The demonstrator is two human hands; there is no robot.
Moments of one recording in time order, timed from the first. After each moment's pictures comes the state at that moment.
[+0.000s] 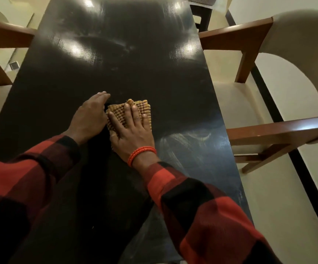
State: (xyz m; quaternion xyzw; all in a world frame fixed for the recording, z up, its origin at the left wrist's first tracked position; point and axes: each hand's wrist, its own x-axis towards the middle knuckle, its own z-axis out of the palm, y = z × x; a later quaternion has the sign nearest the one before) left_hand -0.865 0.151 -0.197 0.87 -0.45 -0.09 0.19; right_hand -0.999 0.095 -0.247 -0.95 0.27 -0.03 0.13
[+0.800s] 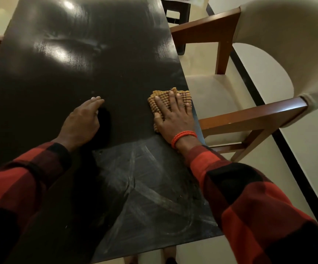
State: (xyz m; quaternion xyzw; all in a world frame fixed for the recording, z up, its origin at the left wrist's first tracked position) left_hand -0.917 0.132 -0.201 0.84 -0.49 -0.11 0.19; right_hand -1.134 -0.041 -0.248 -0.91 0.40 -0.04 0.10
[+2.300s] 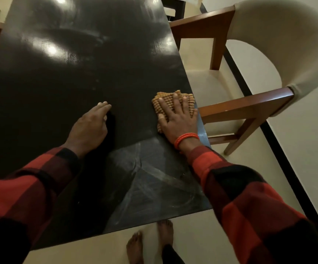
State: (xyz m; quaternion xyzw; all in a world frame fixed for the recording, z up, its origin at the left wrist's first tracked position) left_hand -0.959 0.181 -0.199 0.84 -0.48 -0.16 0.21; right_hand -1.162 0.007 -0.249 -0.89 0.44 -0.03 0.09
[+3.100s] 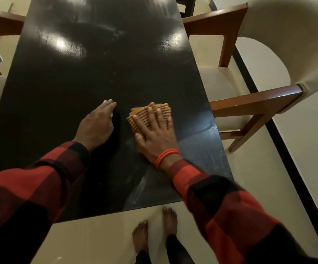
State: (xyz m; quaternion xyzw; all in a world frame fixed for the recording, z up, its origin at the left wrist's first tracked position) left_hand -0.945 0.222 -0.199 0.85 -0.47 -0.16 0.18; right_hand -1.127 0.127 -0.249 -0.94 0.32 -0.03 0.08
